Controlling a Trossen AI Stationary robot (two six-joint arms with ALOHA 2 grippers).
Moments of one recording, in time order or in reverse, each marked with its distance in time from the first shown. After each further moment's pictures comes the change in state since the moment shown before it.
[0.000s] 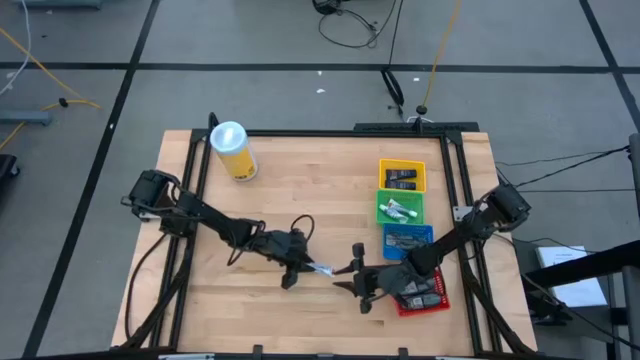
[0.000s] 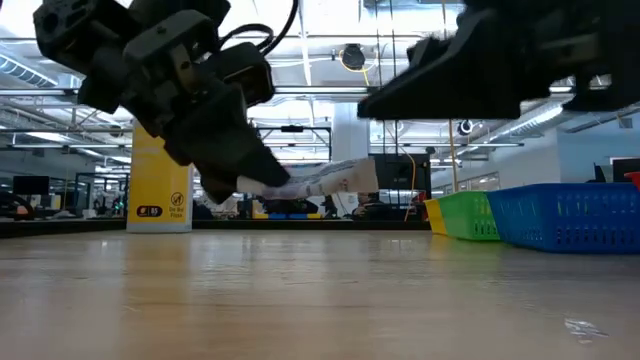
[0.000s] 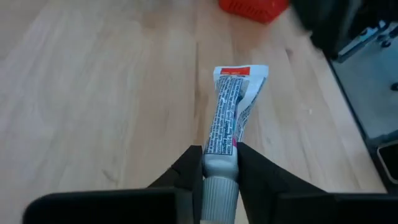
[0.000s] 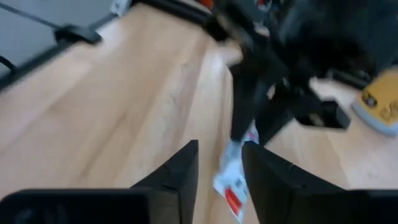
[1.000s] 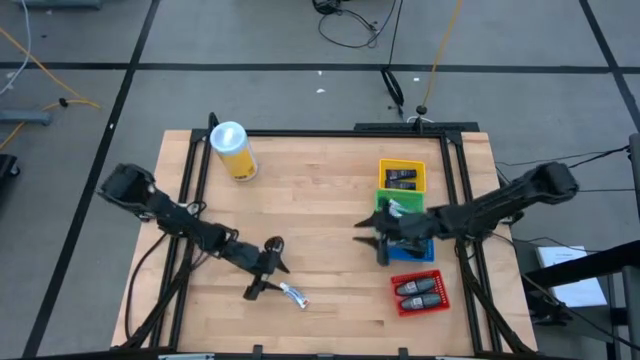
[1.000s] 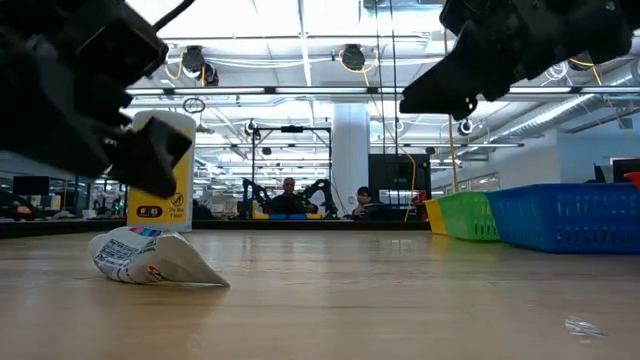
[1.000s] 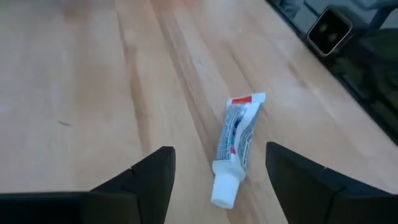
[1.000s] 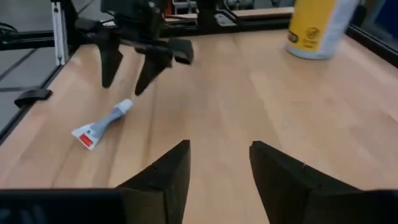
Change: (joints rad) left arm -0.171 -0.235 -0.222 -0.023 -0.031 0.286; right arm -0.297 -0.542 -0.229 -0.333 -0.210 0.334
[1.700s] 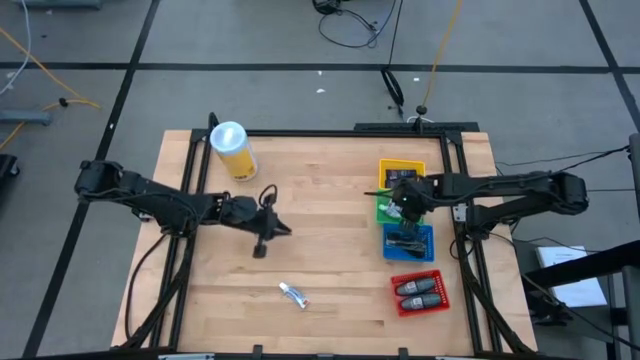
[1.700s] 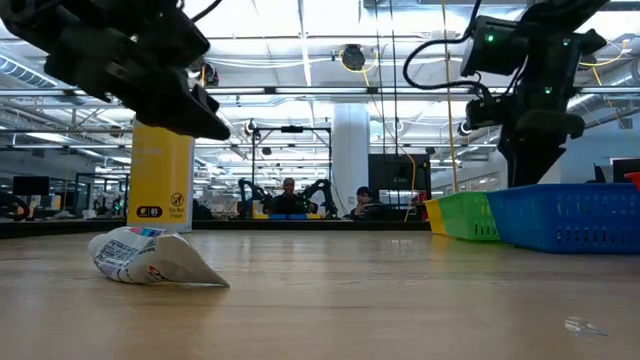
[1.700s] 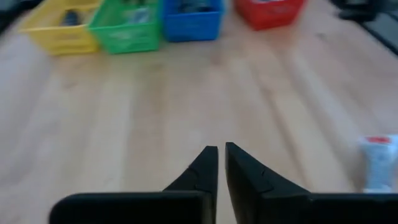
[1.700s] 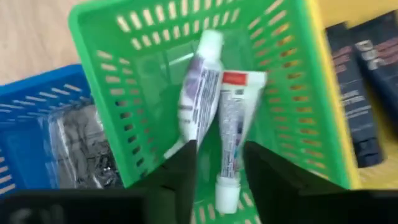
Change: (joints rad) left arm 0.363 -0.293 0.000 -0.231 0.005 0.237; right arm -0.427 -0.085 0.128 -1.100 -0.182 -0.016
